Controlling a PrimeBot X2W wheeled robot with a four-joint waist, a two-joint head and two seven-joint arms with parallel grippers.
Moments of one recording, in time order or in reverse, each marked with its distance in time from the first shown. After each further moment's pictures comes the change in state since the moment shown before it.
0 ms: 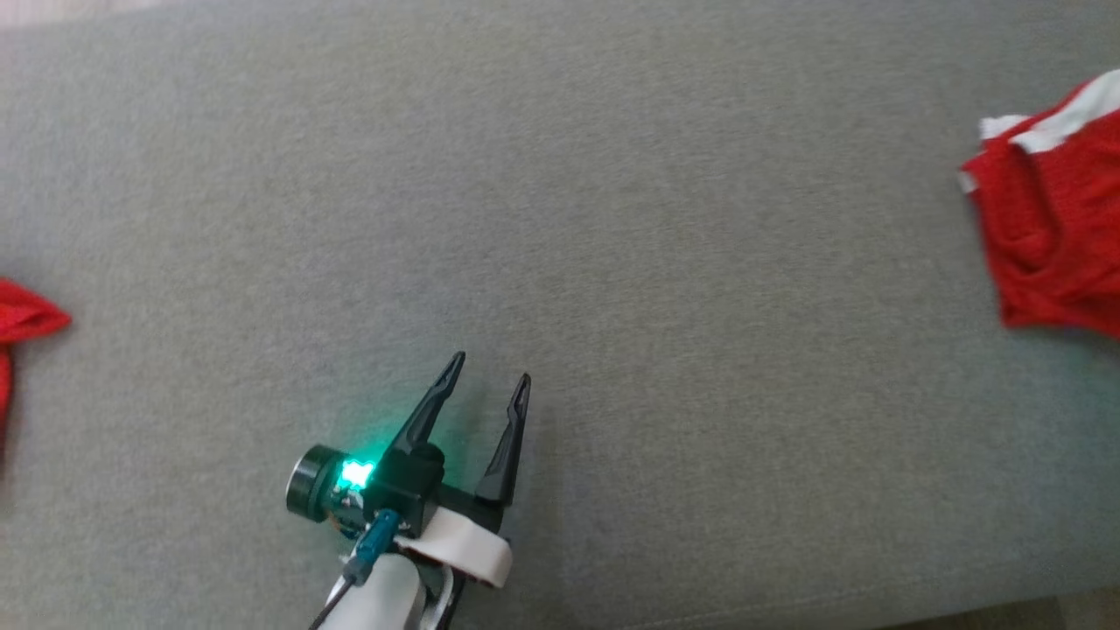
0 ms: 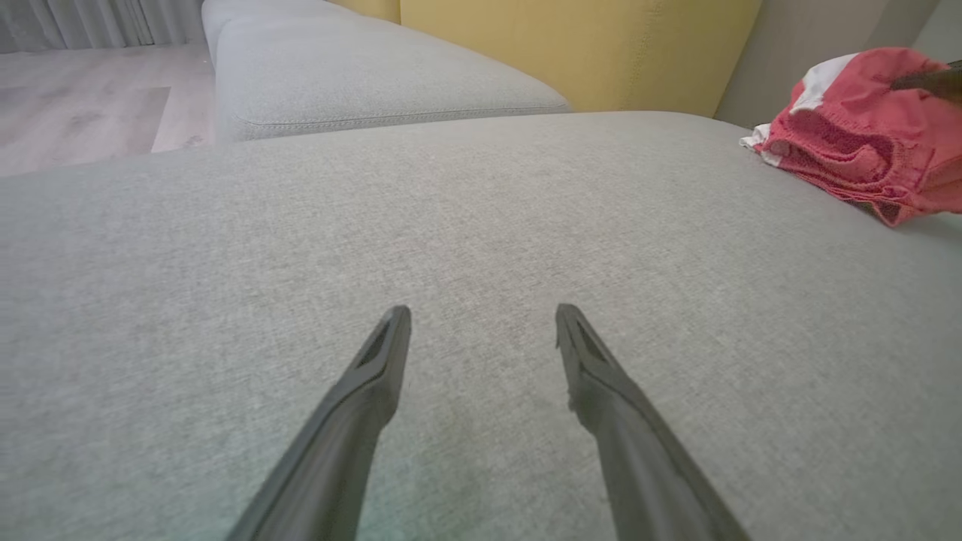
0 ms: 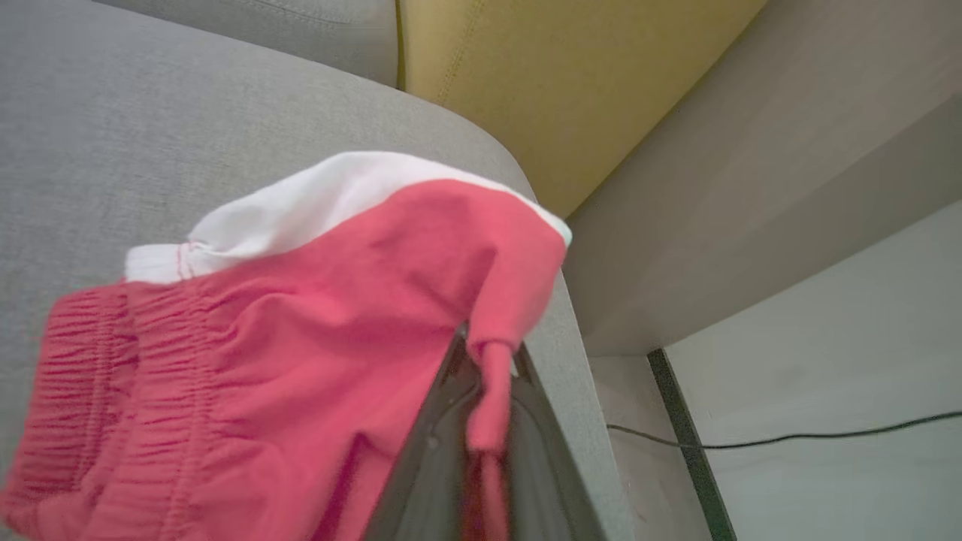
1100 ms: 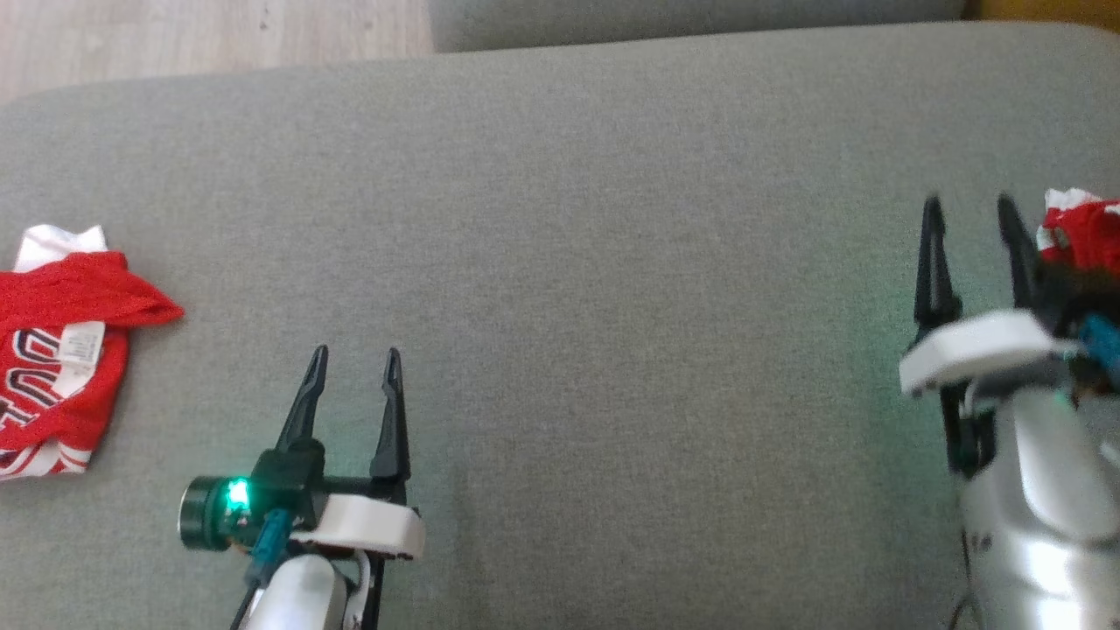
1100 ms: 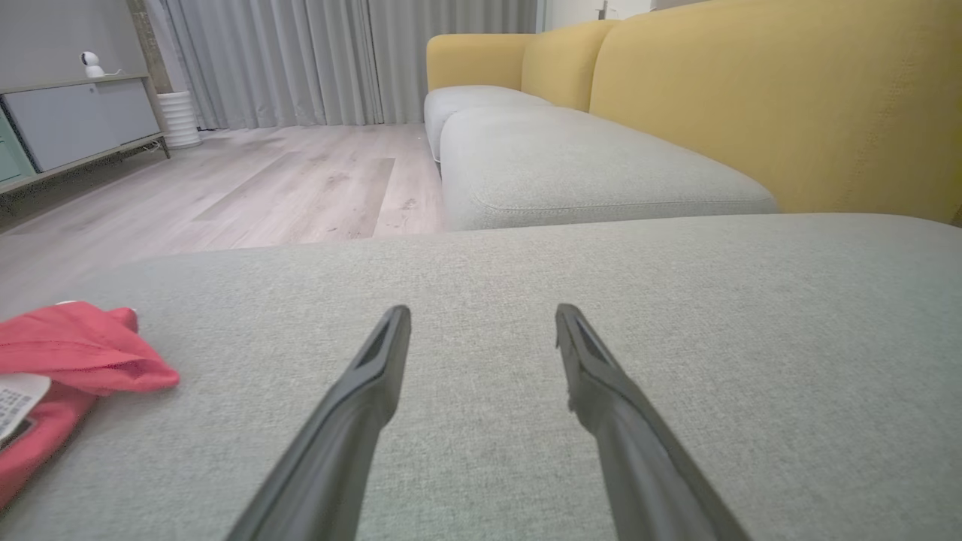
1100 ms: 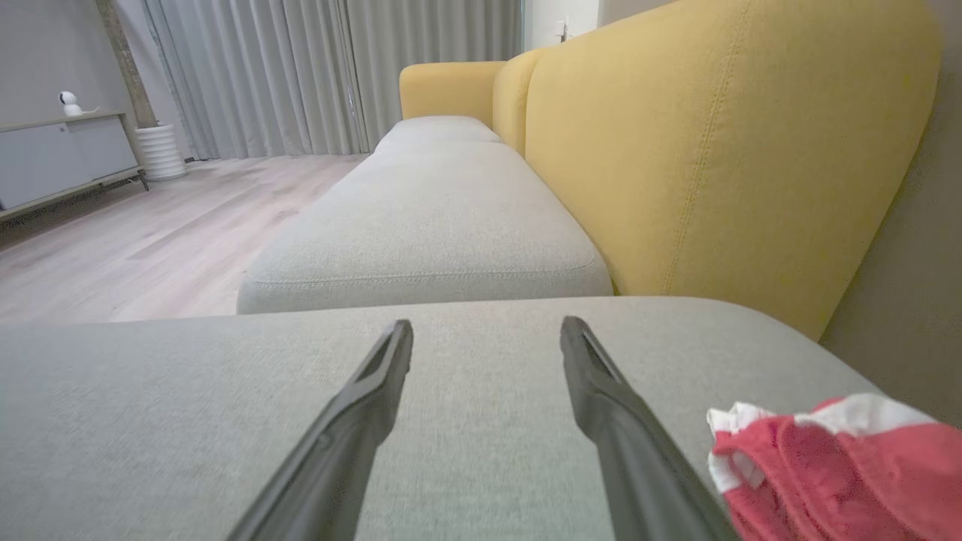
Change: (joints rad) left arm 0.050 -0.002 0.244 -0.044 0.002 0.061 0.000; right arm 0.321 0.449 -0.225 -0.431 0.009 0.000 -0.217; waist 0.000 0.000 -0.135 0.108
